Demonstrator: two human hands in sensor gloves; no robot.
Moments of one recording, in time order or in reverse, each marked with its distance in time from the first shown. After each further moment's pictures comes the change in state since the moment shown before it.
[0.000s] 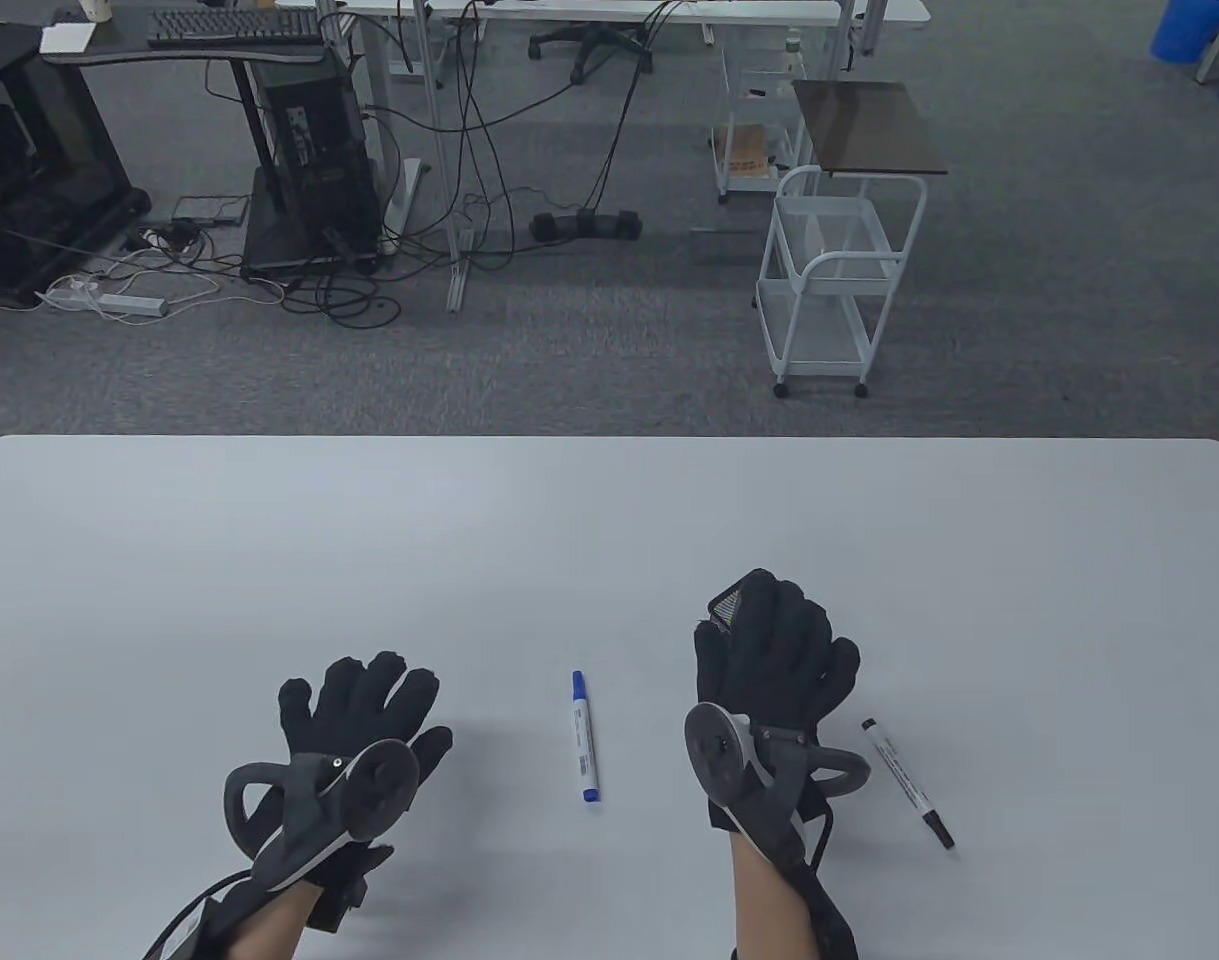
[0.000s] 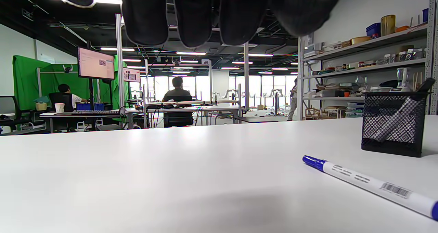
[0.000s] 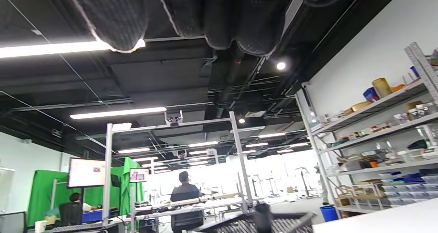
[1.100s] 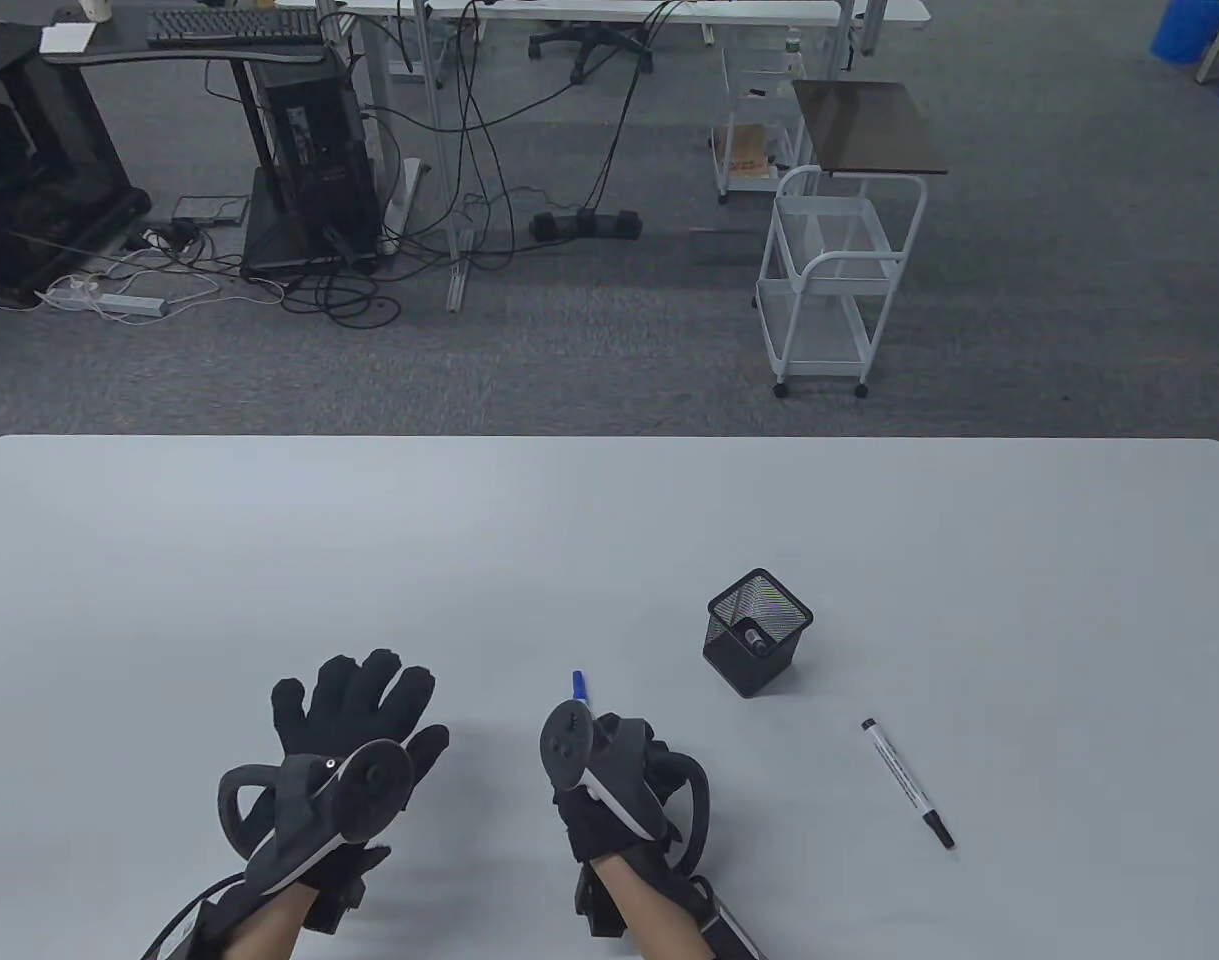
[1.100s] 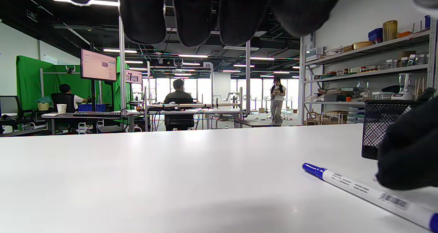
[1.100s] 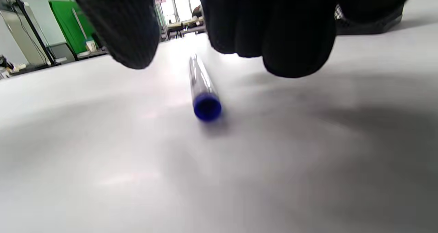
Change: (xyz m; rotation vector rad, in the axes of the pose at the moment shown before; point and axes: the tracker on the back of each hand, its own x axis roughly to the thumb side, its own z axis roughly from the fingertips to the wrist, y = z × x) left_hand -0.003 0.003 0.003 0.012 0.010 0.012; right_hand 0.087 0.104 0.064 0.905 -0.059 -0.026
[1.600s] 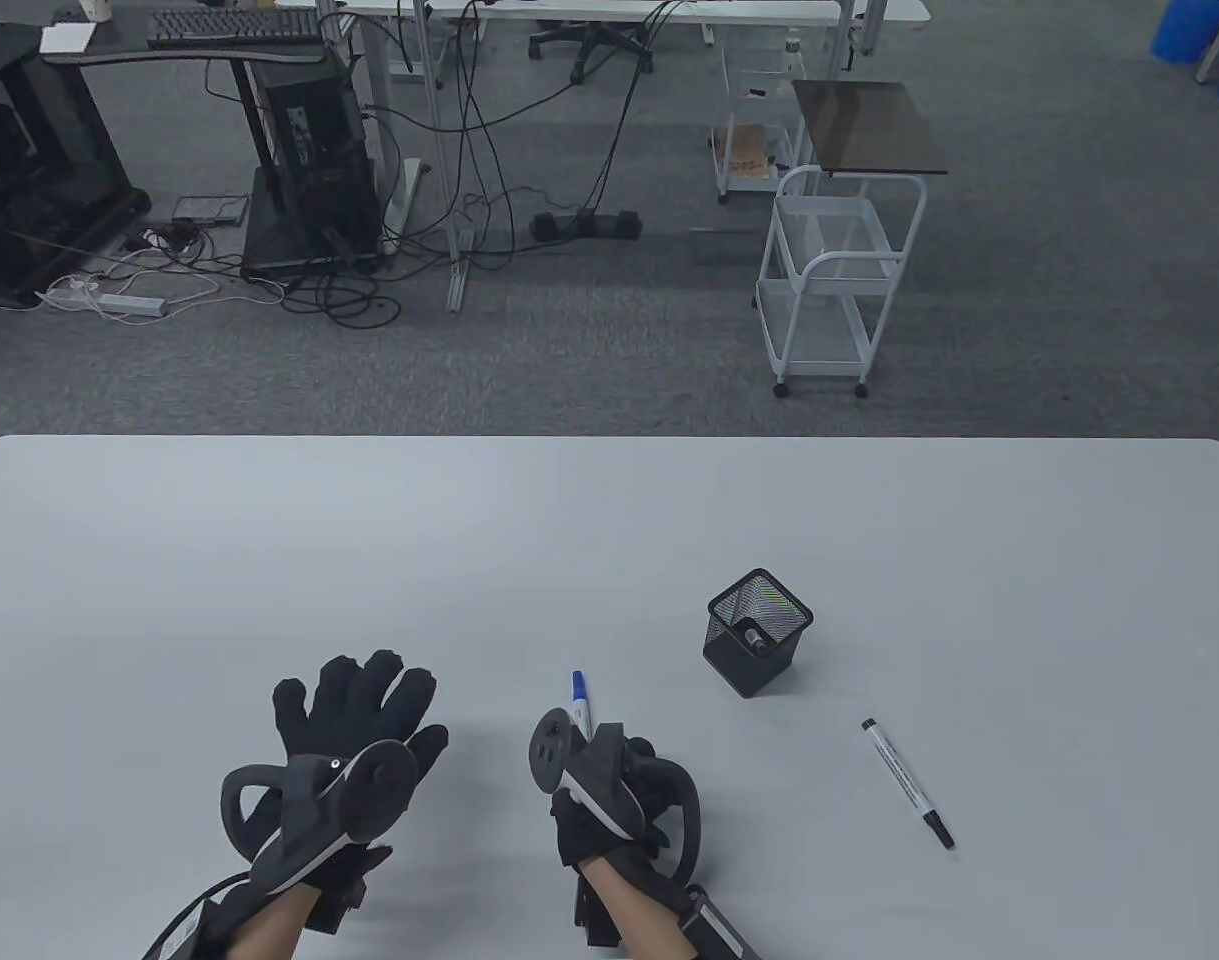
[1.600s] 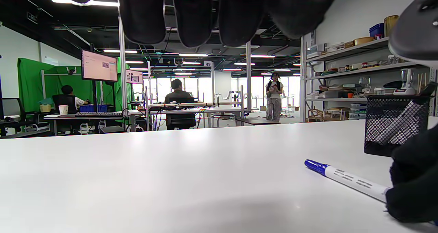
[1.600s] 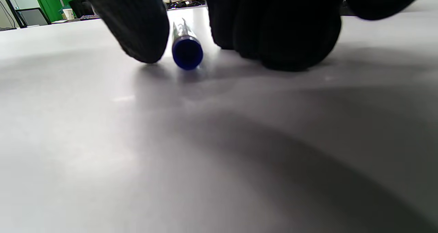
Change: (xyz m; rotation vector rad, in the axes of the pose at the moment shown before) left_hand 0.002 0.000 -0.001 -0.005 0.002 -0.016; right_hand 0.004 0.019 -0.005 0.039 0.059 0.100
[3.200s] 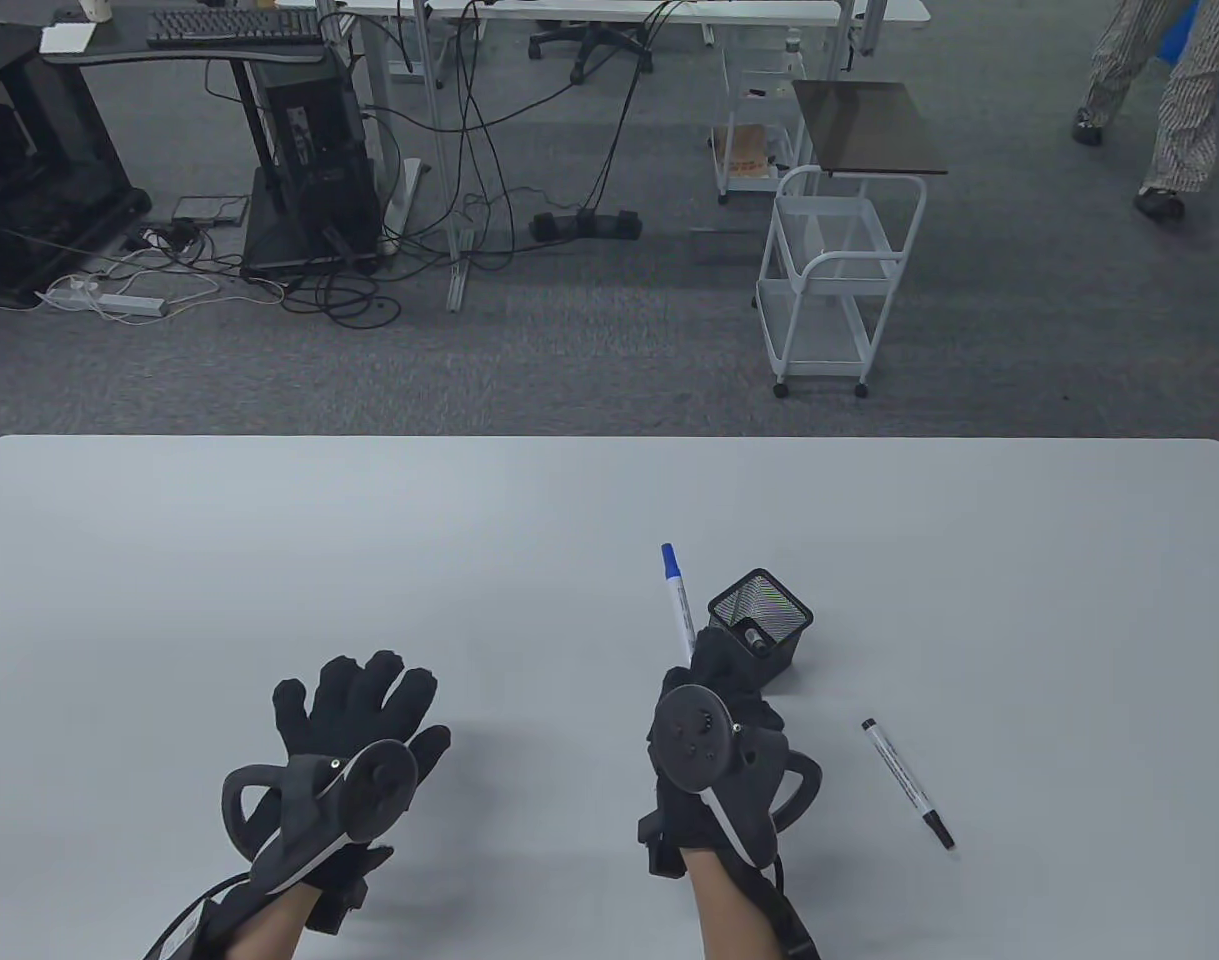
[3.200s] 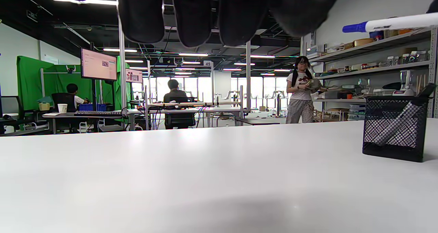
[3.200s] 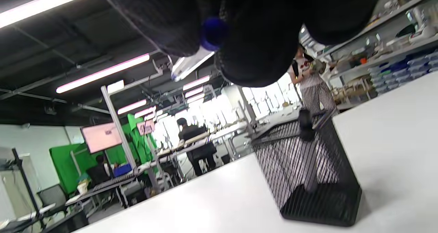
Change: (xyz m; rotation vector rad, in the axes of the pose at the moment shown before) left_hand 0.001 0.000 0.000 -0.001 0.000 0.009; right_hand -0.091 -0.125 0.057 -0.619 0.067 -0.345
